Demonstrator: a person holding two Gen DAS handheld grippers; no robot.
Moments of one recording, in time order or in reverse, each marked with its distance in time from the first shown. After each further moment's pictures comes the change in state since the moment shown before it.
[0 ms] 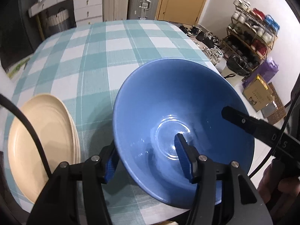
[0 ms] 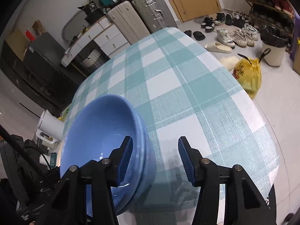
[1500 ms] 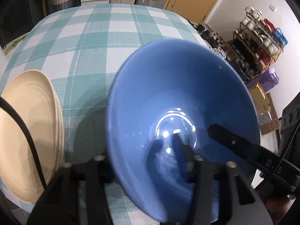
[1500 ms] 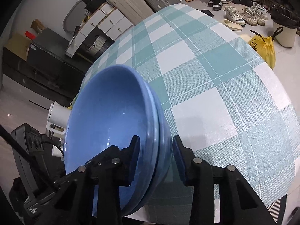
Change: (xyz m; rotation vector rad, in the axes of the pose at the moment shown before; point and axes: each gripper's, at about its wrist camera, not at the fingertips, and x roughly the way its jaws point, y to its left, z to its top) left arm 0.030 0.008 -0.001 -0.098 0.082 -0.035; right arm 0.033 0.005 -0.009 0.047 0.146 0.110
